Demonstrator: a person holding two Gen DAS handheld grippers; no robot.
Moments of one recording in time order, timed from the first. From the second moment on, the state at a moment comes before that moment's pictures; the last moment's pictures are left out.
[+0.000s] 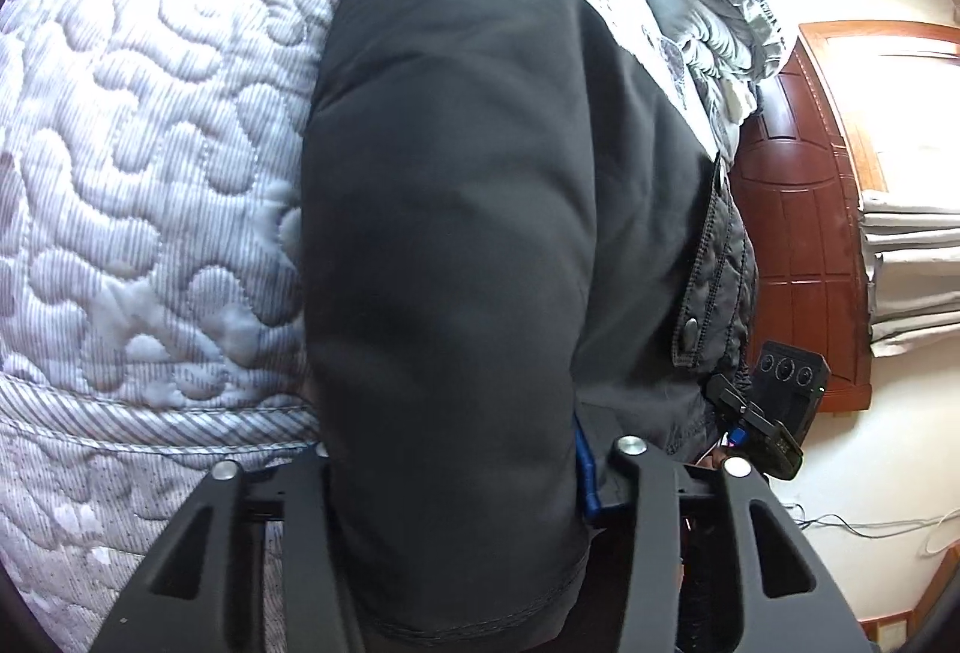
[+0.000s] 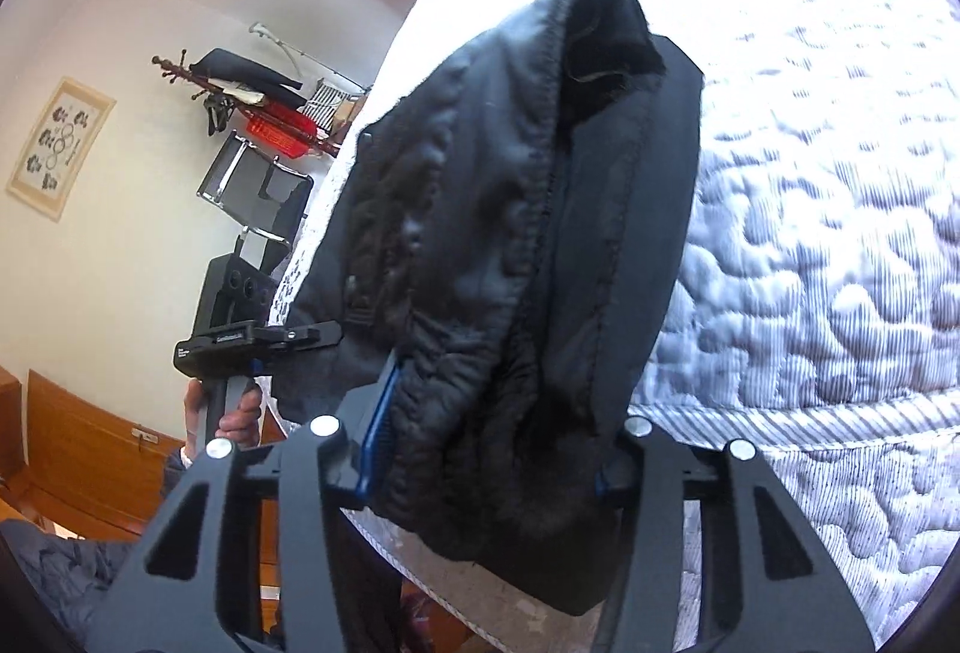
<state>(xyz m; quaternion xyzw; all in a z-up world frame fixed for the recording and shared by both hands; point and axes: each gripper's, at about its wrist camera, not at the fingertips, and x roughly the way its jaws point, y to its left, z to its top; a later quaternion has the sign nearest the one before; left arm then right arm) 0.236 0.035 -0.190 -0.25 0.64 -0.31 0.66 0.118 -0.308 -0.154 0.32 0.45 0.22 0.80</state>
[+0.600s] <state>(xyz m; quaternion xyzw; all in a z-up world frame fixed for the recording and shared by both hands) 0.236 0.040 -0.161 -0.28 0.58 -0.34 0.68 0.125 -0.311 -0.107 0.29 0.41 0.22 0.84</state>
